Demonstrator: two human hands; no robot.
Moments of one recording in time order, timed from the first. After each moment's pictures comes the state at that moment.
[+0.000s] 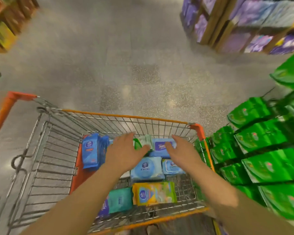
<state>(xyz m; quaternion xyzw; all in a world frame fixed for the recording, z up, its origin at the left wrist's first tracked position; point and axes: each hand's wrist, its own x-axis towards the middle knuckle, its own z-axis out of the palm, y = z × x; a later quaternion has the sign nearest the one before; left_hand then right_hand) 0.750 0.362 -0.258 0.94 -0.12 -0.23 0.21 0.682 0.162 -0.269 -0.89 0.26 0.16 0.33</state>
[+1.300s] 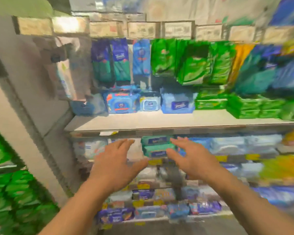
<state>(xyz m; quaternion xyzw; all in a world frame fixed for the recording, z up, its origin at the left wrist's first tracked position) 0.129 0.180 -0.027 0.54 -0.83 -0.10 0.14 -0.114 0.222 -0.043 -0.62 0.75 -0.19 0.14</state>
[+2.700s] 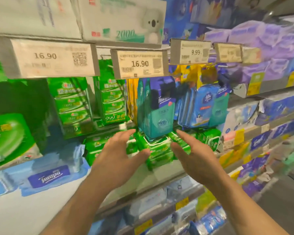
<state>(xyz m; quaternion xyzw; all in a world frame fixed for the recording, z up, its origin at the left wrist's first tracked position) -0.361 0.015 0.017 0.32 -0.88 -0.22 0.26 -0.539 0.162 0.019 -0.43 0.83 -0.36 0.04</state>
